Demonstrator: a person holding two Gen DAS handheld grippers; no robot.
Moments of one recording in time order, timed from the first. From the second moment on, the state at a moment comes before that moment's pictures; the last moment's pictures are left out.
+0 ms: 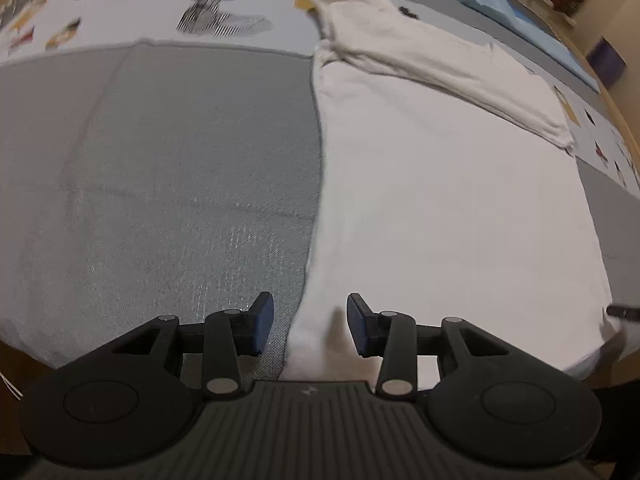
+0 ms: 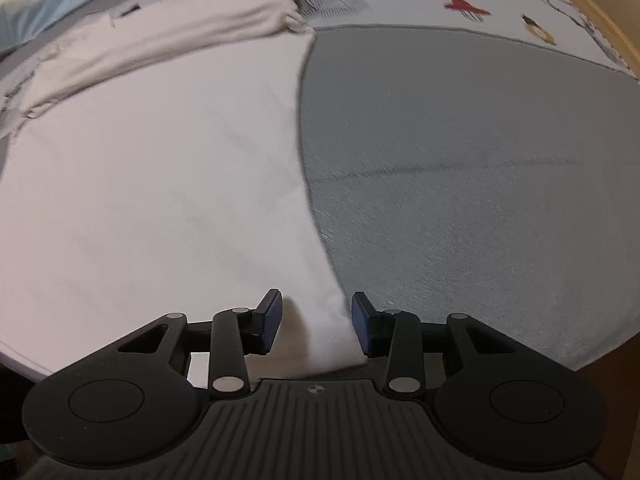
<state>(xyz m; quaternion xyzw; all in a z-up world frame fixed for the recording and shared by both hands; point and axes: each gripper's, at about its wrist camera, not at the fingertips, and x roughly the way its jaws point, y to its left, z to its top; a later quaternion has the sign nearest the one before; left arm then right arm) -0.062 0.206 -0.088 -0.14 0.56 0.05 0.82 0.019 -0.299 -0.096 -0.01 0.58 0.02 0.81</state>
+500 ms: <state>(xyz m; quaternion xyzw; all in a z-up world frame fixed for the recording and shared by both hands) -0.043 0.183 -0.107 -0.10 0.59 0.03 0.80 0.023 -0.319 -0.103 0.01 0.59 0.01 0.81</state>
